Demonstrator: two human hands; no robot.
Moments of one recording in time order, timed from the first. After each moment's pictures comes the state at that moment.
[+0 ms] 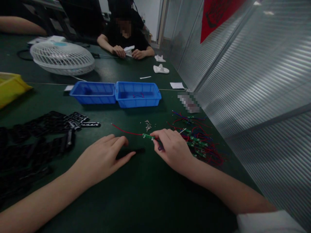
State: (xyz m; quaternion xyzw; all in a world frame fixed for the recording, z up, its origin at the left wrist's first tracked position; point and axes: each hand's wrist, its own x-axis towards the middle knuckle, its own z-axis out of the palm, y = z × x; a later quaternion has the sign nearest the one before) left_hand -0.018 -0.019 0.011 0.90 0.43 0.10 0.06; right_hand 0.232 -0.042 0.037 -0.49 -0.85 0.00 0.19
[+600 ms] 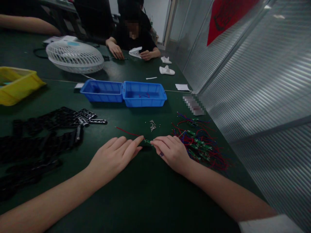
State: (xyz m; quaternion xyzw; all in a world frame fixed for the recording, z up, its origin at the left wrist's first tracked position) left_hand -0.006 -0.032 0.003 0.90 0.32 0.23 -0.18; right_hand 0.233 -0.039 -0.001 -0.40 -0.89 -0.08 0.22
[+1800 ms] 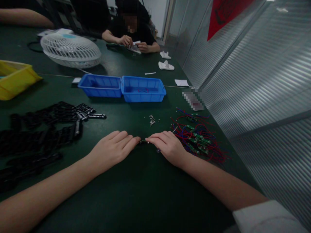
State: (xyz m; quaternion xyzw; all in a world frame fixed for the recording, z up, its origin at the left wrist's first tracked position) left_hand -0.019 -0.024 -0.001 0.94 0.25 0.17 -0.16; right_hand 0.234 -0.040 -0.006 -0.35 -0.91 -0.04 0.22
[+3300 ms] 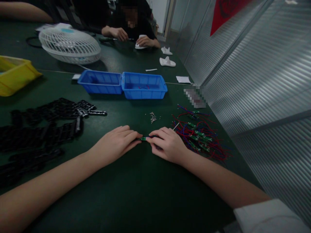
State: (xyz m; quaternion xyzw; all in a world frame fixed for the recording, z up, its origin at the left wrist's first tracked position) left_hand -0.015 -0.014 -0.005 0.93 0.32 0.15 0.07; right_hand 0.231 -0.038 -0.004 -0.35 -0.92 0.00 0.18
